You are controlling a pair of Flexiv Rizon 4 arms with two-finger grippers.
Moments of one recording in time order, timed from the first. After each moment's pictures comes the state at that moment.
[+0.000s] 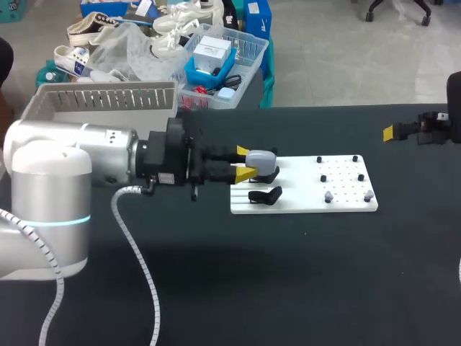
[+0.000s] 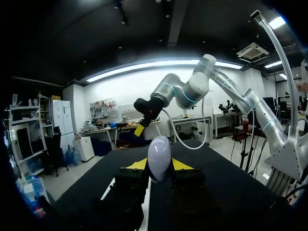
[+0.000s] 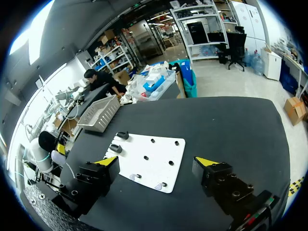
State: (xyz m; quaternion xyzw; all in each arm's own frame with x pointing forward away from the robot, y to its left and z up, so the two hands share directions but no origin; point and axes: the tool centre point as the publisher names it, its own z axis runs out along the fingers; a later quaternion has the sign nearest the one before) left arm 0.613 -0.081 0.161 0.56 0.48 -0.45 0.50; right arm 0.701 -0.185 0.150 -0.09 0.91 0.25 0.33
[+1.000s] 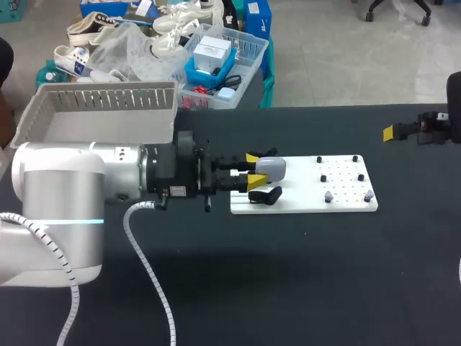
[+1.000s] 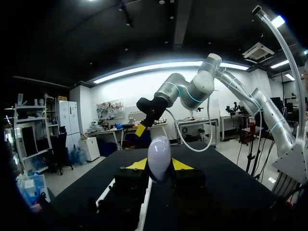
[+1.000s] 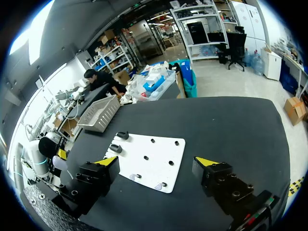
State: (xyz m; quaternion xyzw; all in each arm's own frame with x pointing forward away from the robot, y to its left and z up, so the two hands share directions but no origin) left arm 0.608 -0.096 0.155 0.54 0.50 -0.44 0.52; right arm 0.701 -0.185 0.150 -0.09 0.91 0.25 0.33
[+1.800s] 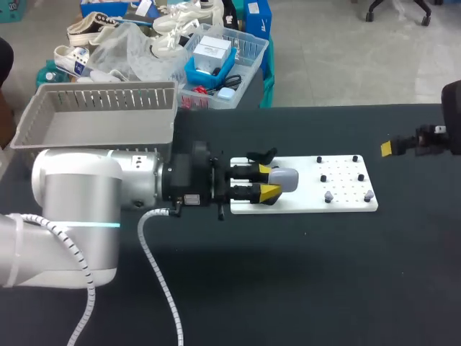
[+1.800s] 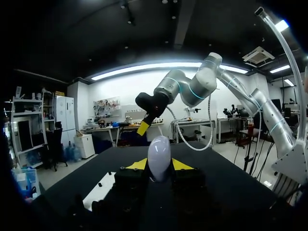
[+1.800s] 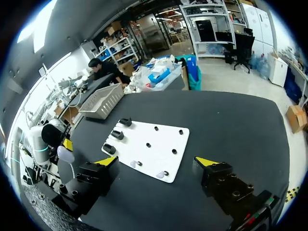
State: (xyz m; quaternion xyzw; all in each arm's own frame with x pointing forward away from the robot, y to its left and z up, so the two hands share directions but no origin) left arm 0.604 -0.119 0.132 0.54 0.50 -0.46 0.51; right arm 0.676 -0.178 0.134 -0.13 0.91 0.23 0.31
